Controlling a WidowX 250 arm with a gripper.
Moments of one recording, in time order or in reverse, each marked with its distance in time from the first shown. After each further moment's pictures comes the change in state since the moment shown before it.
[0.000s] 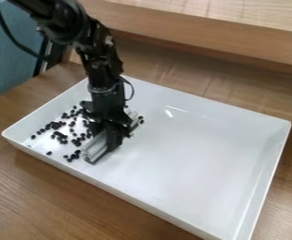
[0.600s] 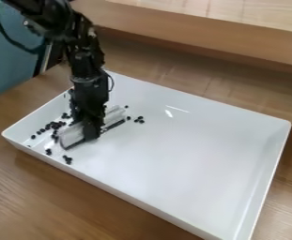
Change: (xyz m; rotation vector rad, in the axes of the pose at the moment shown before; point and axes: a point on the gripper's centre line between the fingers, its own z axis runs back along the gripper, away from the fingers) arm 0.009 0.034 0.000 0.010 0.033 -0.328
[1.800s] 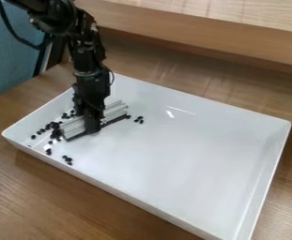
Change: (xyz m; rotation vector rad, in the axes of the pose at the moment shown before) arm 0.007 0.015 -0.002 0.002 0.009 -0.005
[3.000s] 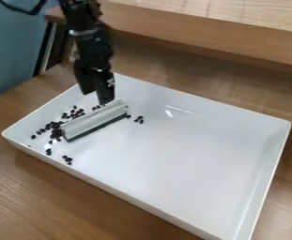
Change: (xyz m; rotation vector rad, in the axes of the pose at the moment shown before) arm 0.022 -0.016 0.068 -0.126 -0.132 0.051
